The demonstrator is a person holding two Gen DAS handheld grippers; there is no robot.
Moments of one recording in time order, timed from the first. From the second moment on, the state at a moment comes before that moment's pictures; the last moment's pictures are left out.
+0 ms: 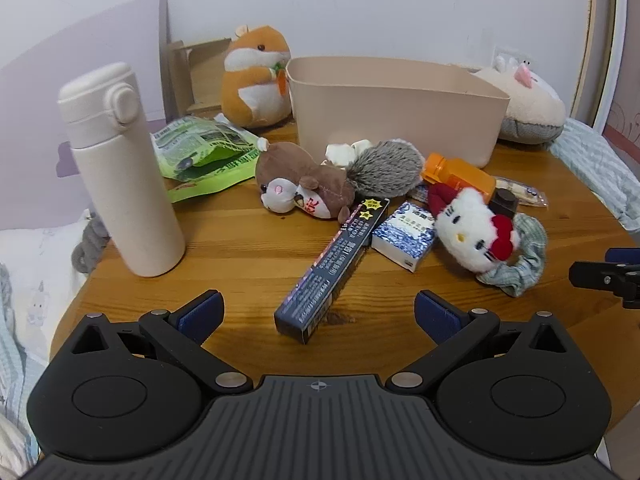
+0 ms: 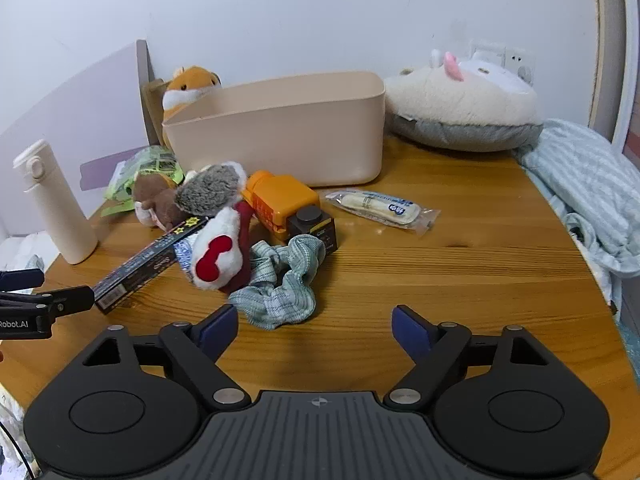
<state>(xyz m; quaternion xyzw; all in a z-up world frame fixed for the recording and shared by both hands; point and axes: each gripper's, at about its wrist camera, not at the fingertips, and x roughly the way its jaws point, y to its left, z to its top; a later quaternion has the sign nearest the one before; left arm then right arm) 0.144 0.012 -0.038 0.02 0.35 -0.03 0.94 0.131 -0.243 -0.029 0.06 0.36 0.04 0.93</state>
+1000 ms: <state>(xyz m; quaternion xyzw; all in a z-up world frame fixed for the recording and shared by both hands) 0.227 0.011 -0.077 0.04 0.40 -0.07 0.92 0.216 -0.233 -0.069 0.02 0.42 0.06 0.90</state>
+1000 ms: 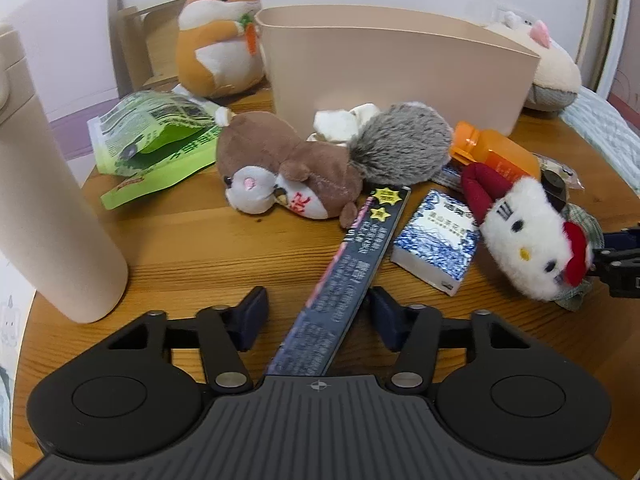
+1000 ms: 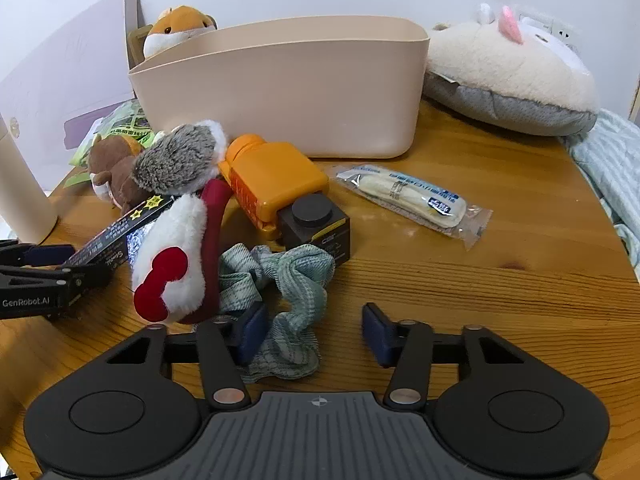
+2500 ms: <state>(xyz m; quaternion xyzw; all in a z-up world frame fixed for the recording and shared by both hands) 0.200 -0.020 0.043 0.04 0.27 -0.12 0.95 0.196 -0.255 0.037 -0.04 0.28 0.05 0.96</state>
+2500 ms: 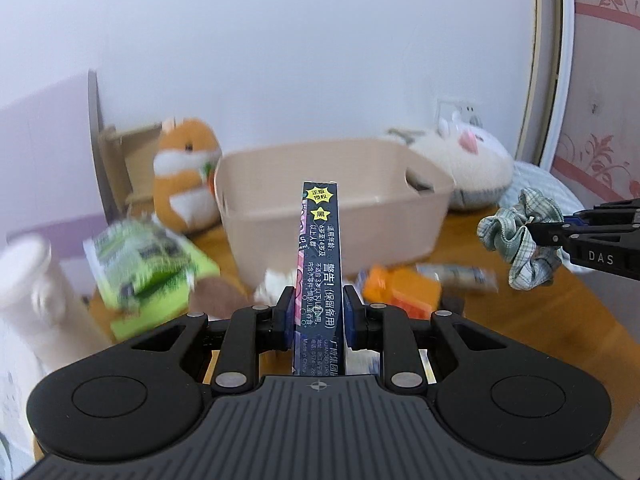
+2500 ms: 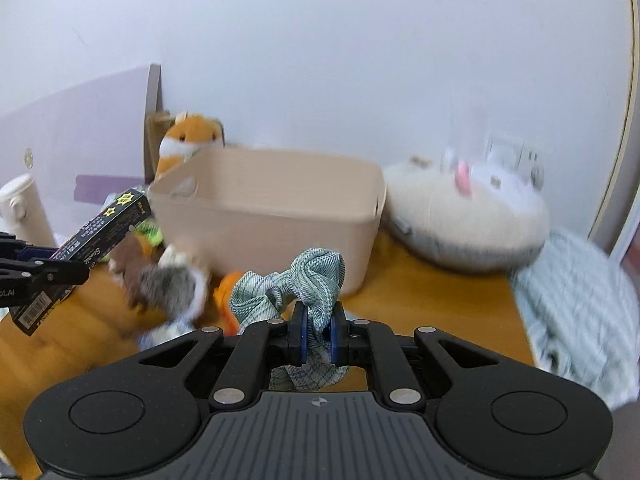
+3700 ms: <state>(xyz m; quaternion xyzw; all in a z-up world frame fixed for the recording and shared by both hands) 0.458 -0.062 0.024 0.04 0.39 -0.02 0.92 0.436 -0.231 0.021 -0.06 0.38 0.04 0.92</state>
